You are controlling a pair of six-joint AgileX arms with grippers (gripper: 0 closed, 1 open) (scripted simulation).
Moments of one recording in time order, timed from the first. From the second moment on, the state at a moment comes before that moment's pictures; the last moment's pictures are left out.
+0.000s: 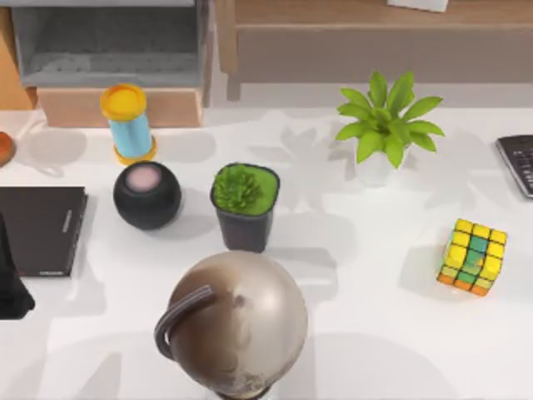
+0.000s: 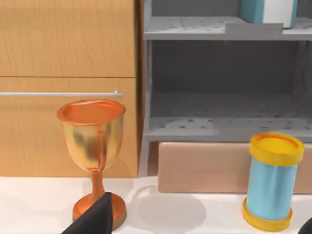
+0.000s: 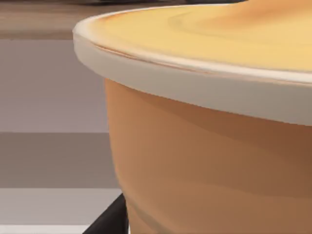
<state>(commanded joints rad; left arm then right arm) 0.00 0.00 0.00 0.00 0.00 0.00 -0.59 2.16 0.66 1.53 -0.55 0.02</state>
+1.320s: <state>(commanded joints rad) 0.00 0.00 0.00 0.00 0.00 0.00 -0.63 2.13 0.55 1.60 -0.60 0.02</state>
